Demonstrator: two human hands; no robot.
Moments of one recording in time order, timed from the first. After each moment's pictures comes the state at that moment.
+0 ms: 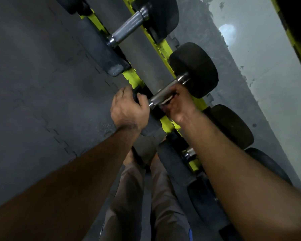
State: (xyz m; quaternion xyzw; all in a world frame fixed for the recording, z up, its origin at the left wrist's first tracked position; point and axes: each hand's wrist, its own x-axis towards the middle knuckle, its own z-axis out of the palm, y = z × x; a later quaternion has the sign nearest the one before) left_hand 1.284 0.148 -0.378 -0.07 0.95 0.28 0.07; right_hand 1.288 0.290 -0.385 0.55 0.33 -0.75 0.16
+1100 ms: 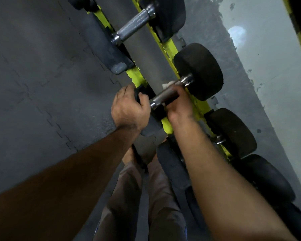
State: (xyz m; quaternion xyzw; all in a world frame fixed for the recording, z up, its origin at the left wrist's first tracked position) left_hand 1.285 0.147 -0.376 -0.07 0.95 0.28 0.08; right_hand 1.286 0.276 -0.409 0.53 0.30 -0.79 0.00
